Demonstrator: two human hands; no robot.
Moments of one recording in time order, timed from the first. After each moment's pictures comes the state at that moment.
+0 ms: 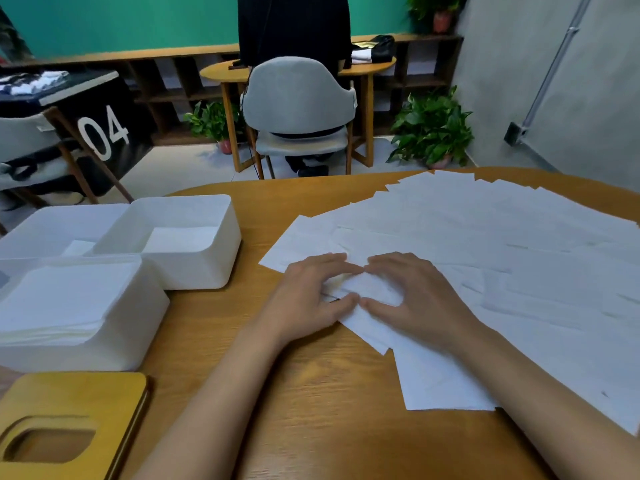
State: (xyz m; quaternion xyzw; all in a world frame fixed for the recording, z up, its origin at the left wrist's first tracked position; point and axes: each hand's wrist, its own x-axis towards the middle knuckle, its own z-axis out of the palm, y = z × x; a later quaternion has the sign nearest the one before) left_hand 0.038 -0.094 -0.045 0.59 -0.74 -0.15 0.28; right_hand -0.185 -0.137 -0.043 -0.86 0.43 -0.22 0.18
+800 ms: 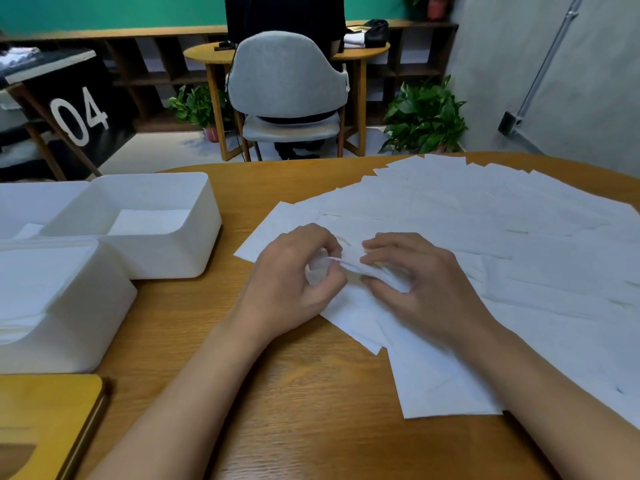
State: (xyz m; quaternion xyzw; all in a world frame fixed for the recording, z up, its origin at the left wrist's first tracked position) left_hand 0.030 -0.085 -0.035 0.51 -0.75 -0.05 0.42; right_hand -0.192 -0.135 -0.052 -0.84 0.36 -0.37 0.14
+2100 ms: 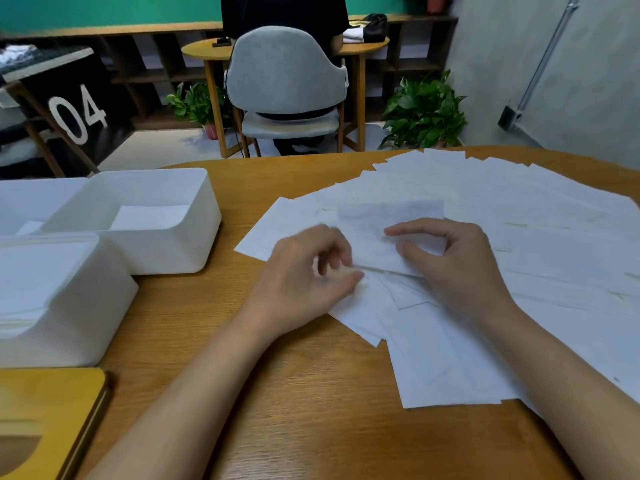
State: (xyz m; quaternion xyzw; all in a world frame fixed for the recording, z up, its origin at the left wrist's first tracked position) left_hand 0.019 -0.079 -0.029 0.53 -0.72 -0.17 0.42; right_hand -0.204 -0.135 -0.029 -0.68 0.46 -0.44 0.36
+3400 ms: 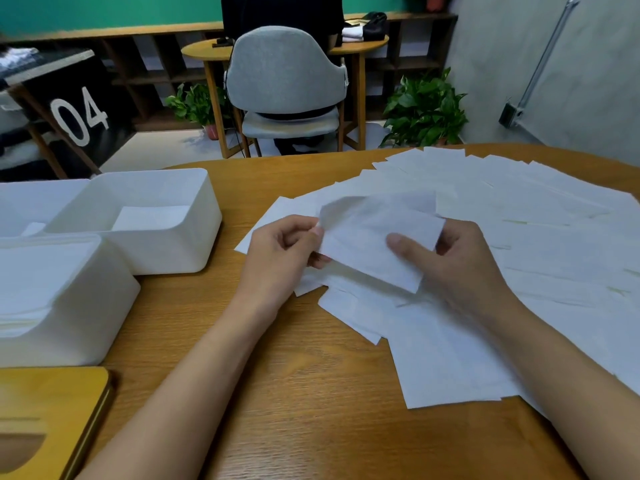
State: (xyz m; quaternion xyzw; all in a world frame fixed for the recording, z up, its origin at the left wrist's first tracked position) left_hand 0.026 -0.083 -0.021 0.57 -0.49 -0.38 0.54; right_hand -0.202 -0.127 -0.018 -0.65 0.38 -0.45 0.47
